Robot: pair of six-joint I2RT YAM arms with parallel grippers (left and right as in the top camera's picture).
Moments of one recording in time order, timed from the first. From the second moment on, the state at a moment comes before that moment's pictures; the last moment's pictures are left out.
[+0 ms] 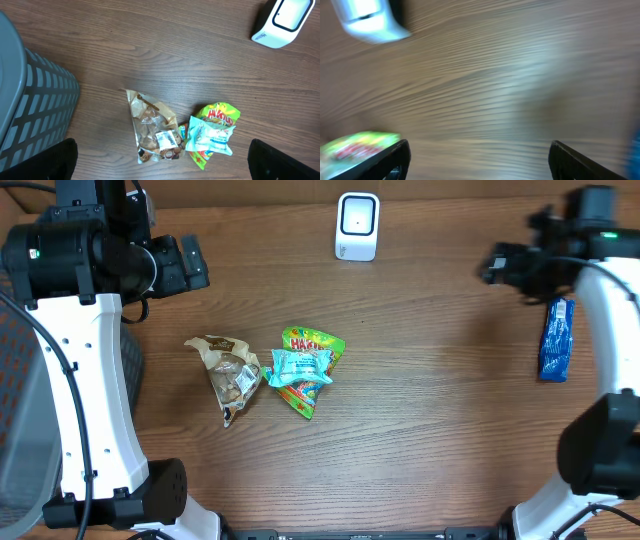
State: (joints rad) left arm 0.07 1.76 2.29 -1.61 0.03 -0.21; right arm -0.06 1.87 1.73 -1.01 -0.36 0.17
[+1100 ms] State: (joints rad) left arm 0.07 1.76 2.29 -1.61 0.03 -0.21; right arm 0.68 1.97 1.40 -0.52 -0.28 0.73
